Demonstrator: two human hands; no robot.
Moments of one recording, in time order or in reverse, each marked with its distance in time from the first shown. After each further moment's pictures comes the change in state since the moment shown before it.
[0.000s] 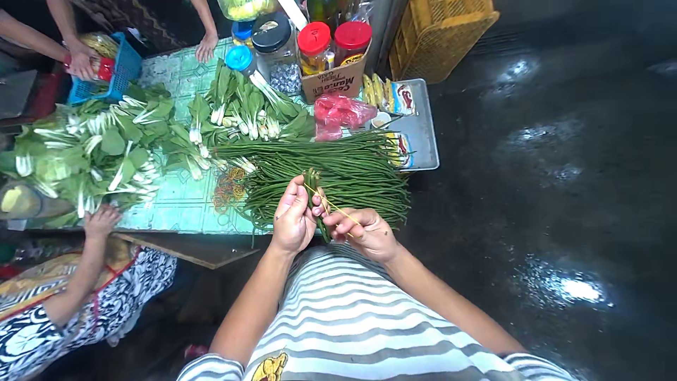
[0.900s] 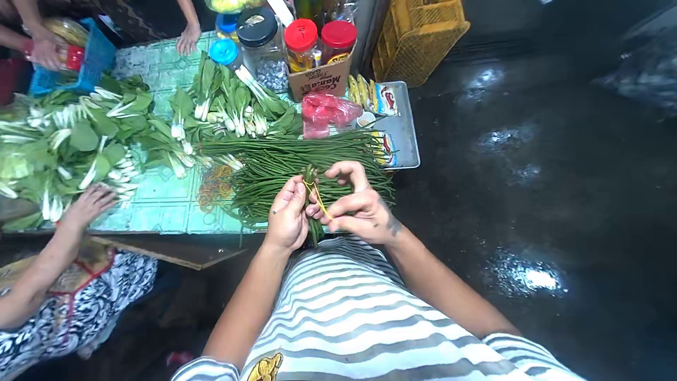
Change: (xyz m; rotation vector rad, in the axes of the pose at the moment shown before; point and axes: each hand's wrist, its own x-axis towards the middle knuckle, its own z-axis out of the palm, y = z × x) left_hand -0.002 -0.002 0.007 0.097 0.083 -0.101; right_hand 0.032 -0.044 0.000 -0.801 0.011 -0.079
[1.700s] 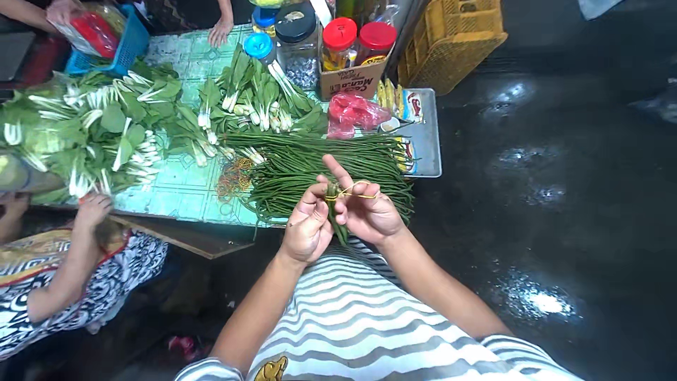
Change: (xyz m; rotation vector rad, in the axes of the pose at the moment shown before) left_hand -0.026 0.004 -0.013 -0.256 -0.205 0.180; right_hand 0.023 0.011 0.048 1.243 0.018 0.400
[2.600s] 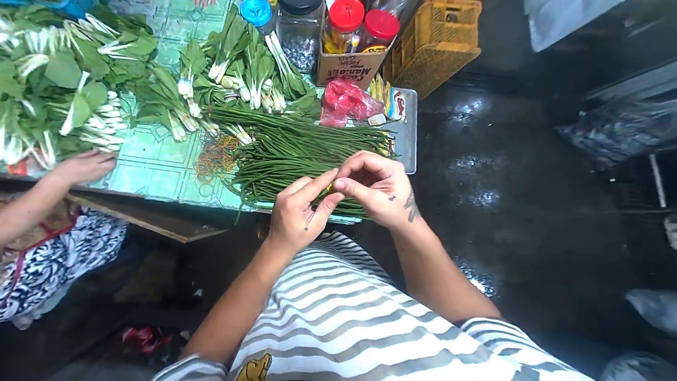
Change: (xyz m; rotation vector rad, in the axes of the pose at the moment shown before) left_hand -0.015 0.026 -0.002 1.294 0.141 0.359; right_hand 0.008 -0.026 0.052 -1.324 0.158 -0.219
